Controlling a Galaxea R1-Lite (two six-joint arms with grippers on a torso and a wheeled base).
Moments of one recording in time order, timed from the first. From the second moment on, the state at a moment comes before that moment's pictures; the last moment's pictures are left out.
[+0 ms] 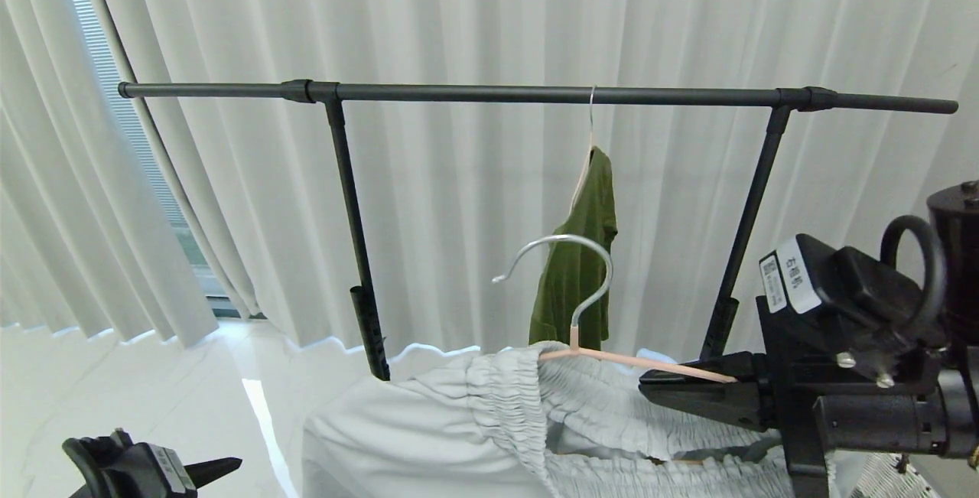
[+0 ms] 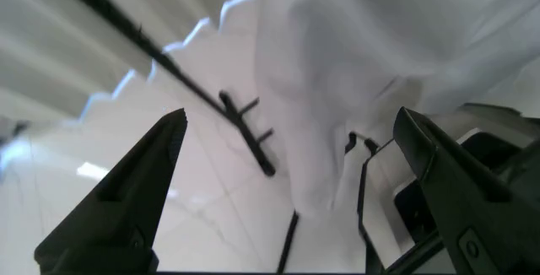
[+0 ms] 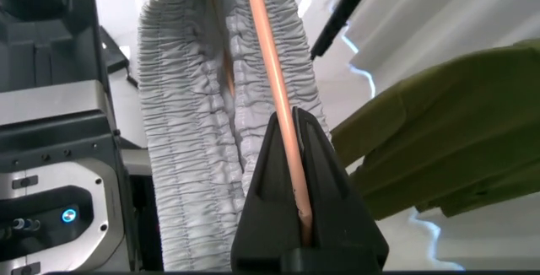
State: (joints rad) left arm -0.49 0.93 -0.16 -0.17 -0.04 0.29; right arm 0.84 1.34 -0.81 -0.10 0.38 -0.33
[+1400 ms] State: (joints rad) left arm -0.30 1.14 -0.20 -0.29 -0.10 0.26; right arm 0.77 1.28 -0.93 0.02 0.39 -0.33
